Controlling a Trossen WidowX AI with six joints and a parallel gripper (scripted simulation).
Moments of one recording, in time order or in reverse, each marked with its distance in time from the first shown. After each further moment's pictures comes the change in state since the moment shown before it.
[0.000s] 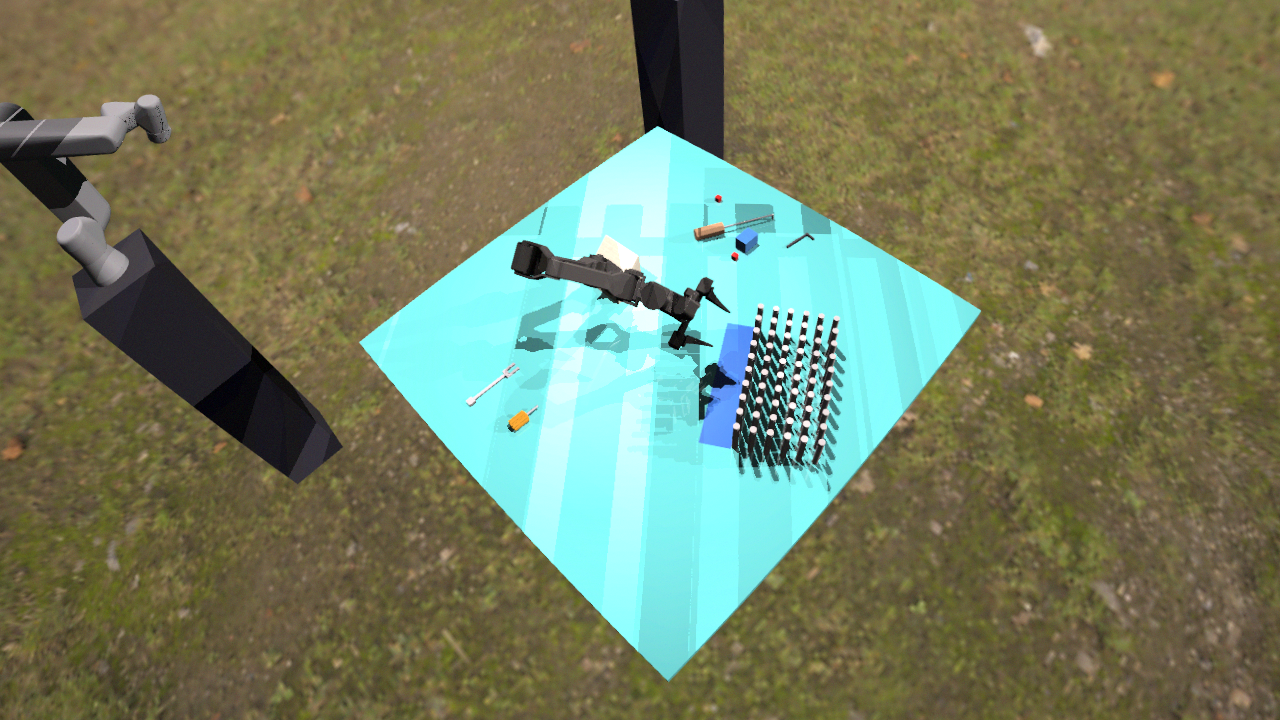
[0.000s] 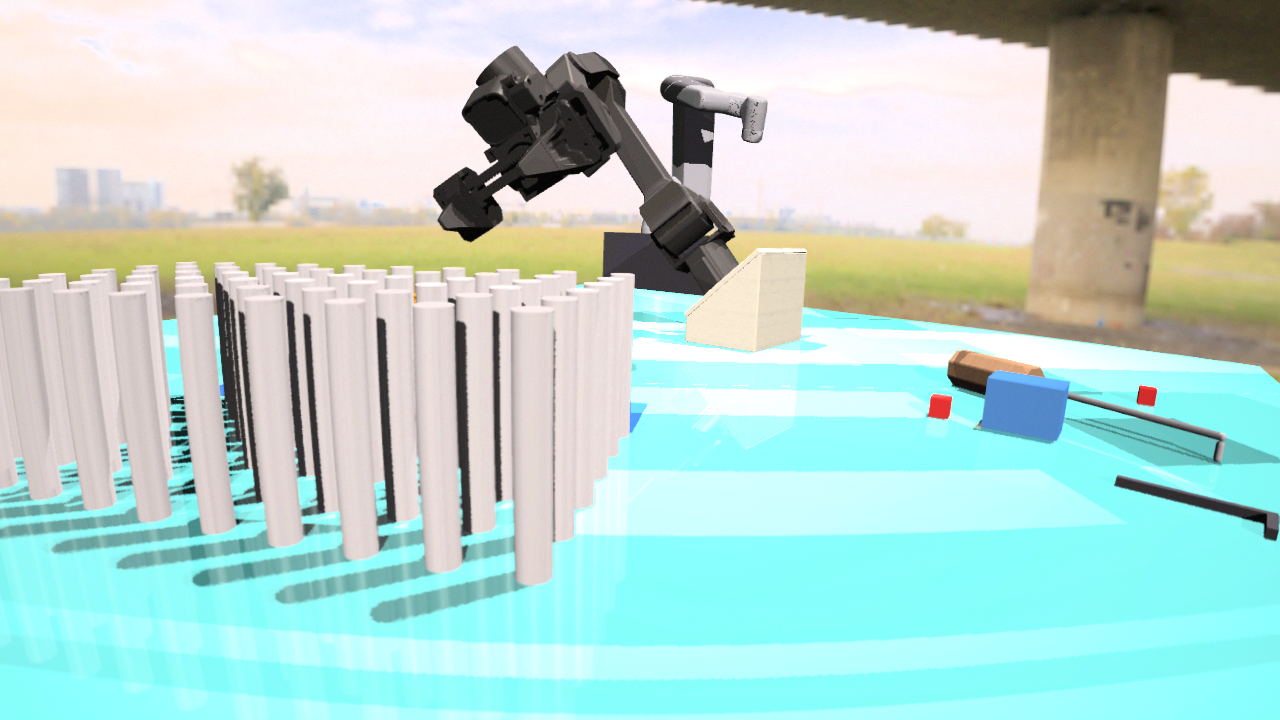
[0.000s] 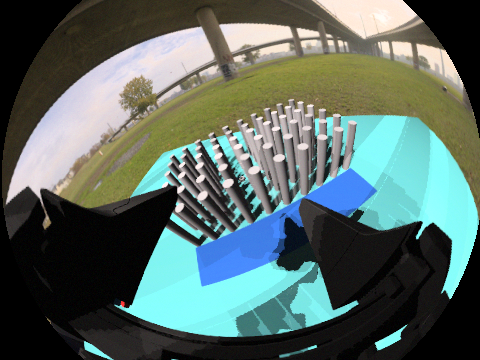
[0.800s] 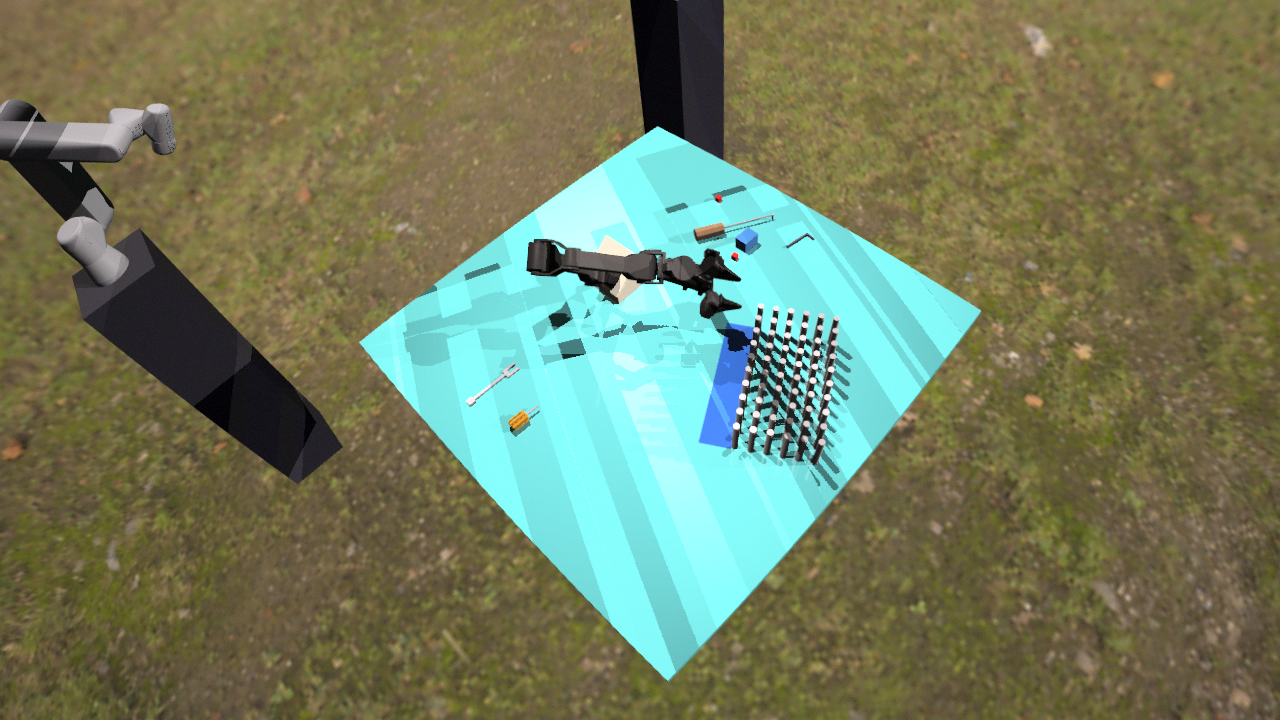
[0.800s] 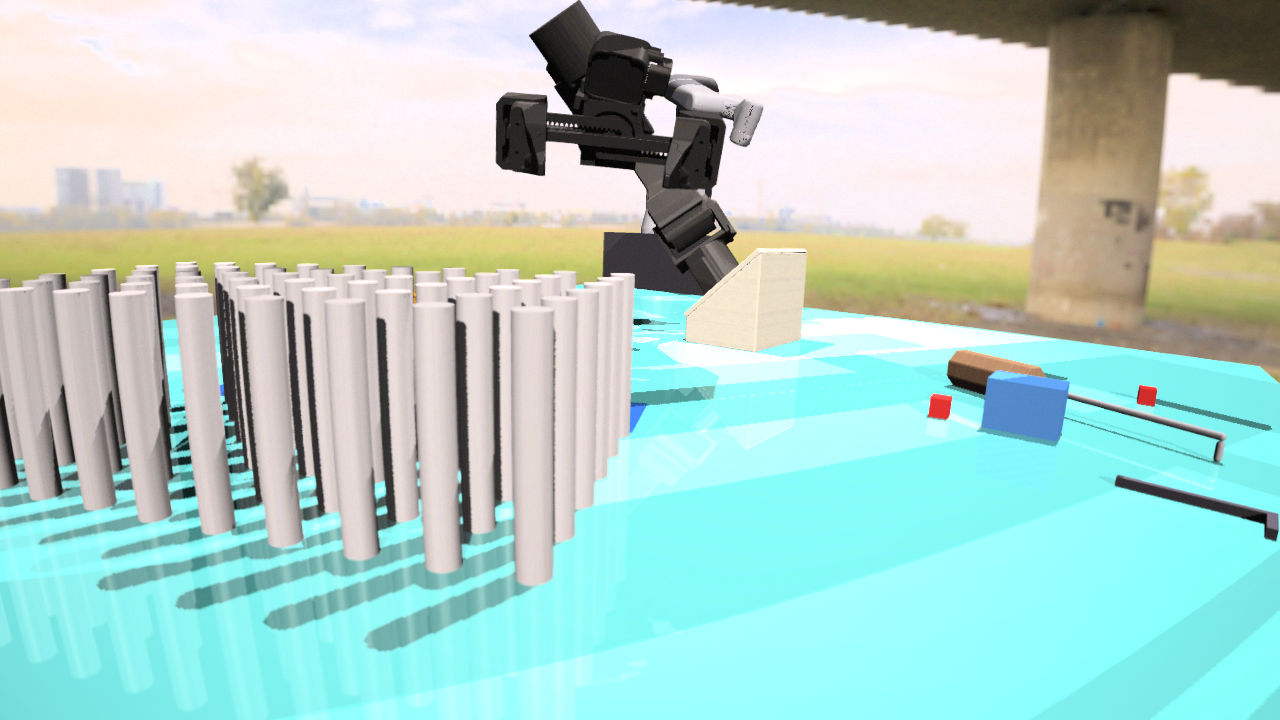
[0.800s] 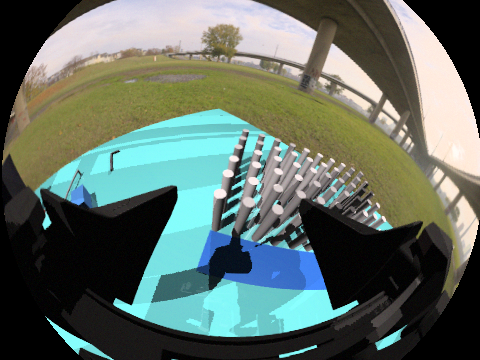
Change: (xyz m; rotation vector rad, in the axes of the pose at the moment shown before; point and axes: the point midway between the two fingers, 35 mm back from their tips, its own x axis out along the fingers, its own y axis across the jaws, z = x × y) arm 0.007 0.100 -0.028 -0.687 0.109 0.248
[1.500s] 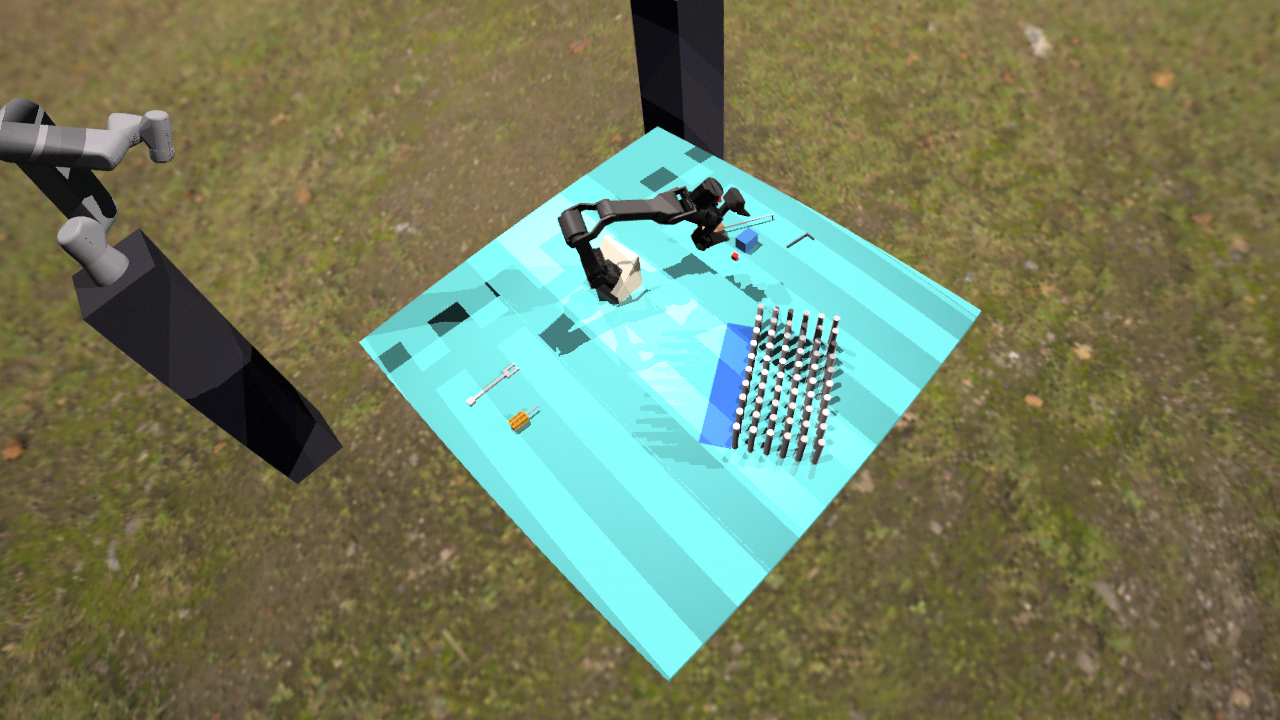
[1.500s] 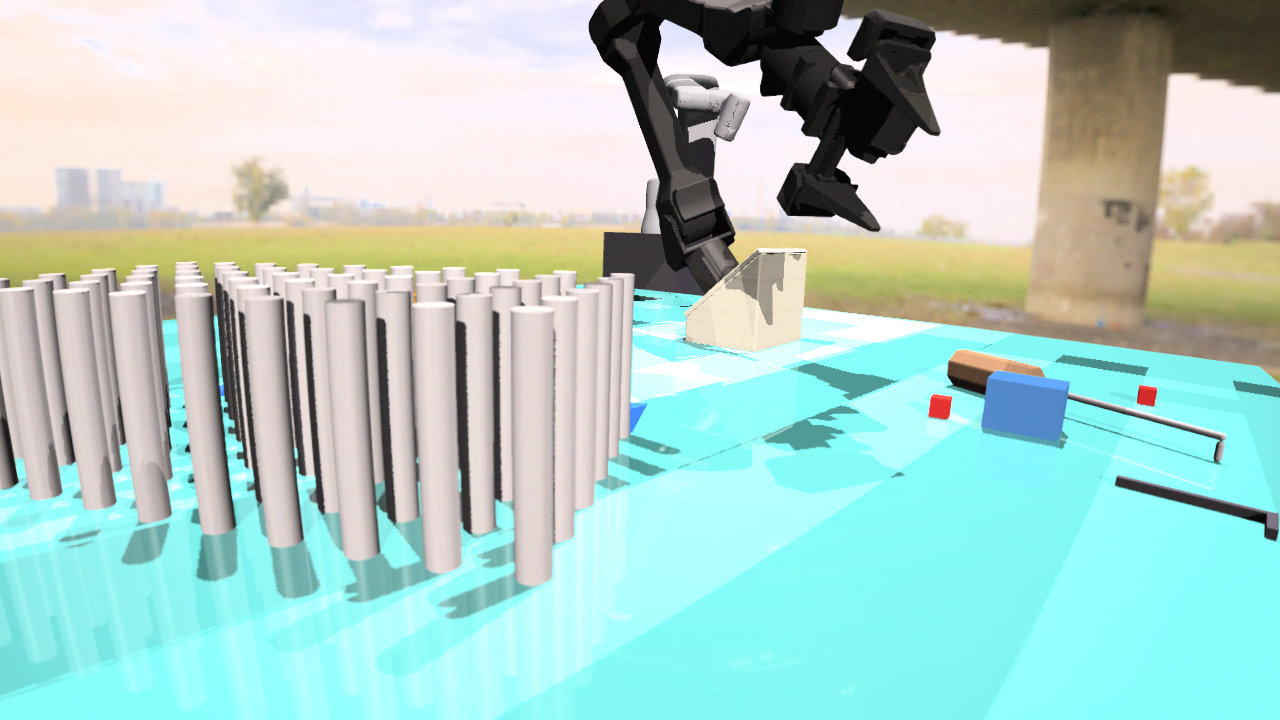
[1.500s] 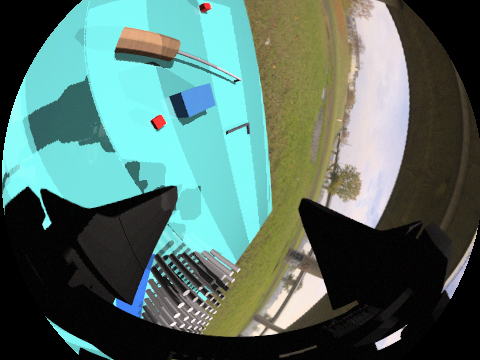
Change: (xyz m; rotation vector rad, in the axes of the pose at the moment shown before) arm -0.008 0.217 0.029 -1.657 -0.117 0.490
